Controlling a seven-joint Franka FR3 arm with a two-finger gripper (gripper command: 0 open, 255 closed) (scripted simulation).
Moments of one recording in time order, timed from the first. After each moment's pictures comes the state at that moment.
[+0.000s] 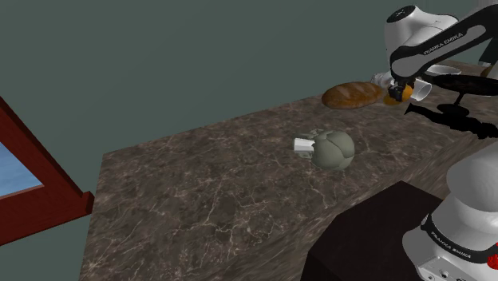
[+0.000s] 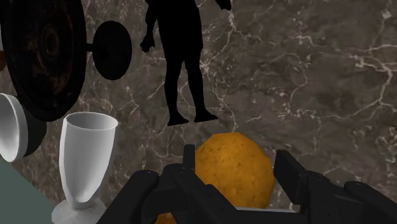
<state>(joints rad) -0.51 -0.27 -0.26 -2.44 -0.81 2.24 -0.05</state>
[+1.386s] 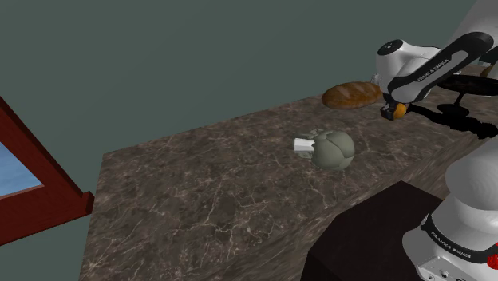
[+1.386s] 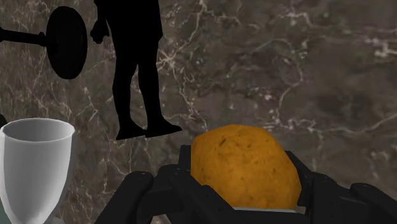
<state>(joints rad) -0.54 -0.10 -0.28 -2.51 -0.95 2.45 0.14</state>
